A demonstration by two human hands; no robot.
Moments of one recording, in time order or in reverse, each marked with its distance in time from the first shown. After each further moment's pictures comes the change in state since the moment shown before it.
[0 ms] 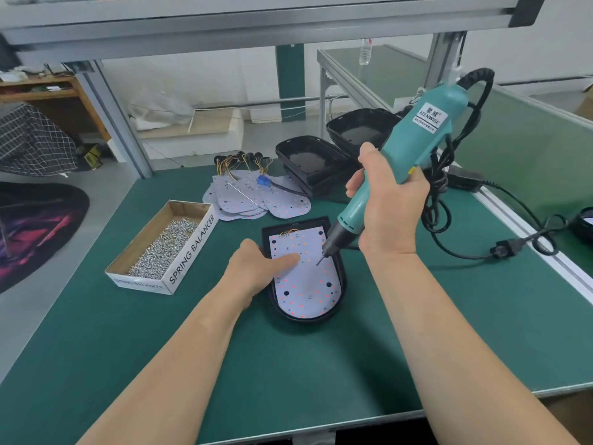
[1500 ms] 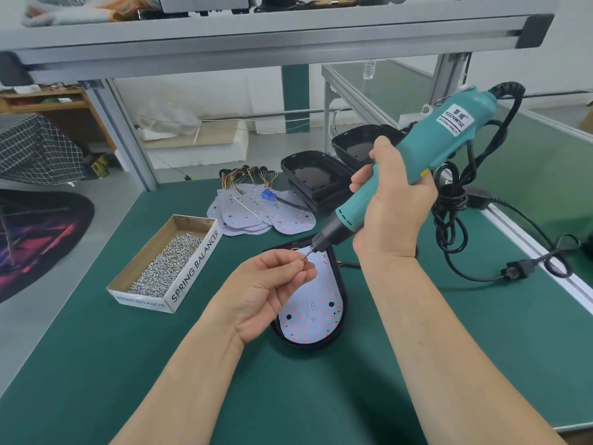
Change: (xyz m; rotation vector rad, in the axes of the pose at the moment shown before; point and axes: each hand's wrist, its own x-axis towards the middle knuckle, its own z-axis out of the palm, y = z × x) left_hand -0.046 0.022 -0.018 -1.095 -0.448 0.024; right_hand 0.009 -0.012 0.027 0.122 0.108 0.027
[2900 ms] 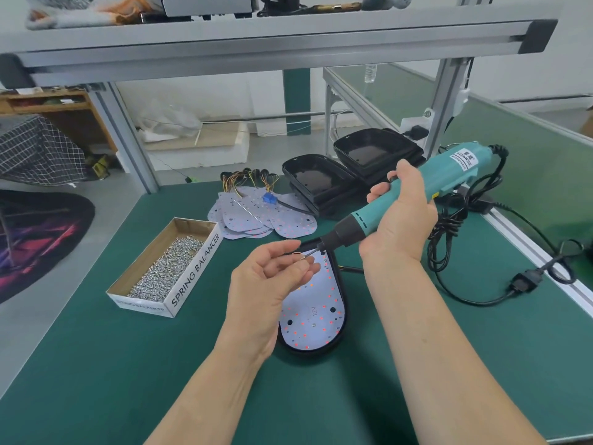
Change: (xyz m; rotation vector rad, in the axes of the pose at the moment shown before) left_hand -0.008 -0.016 0.011 0.173 0.122 0.405; right_hand 0.014 0.012 -0.012 0.120 0.173 0.190
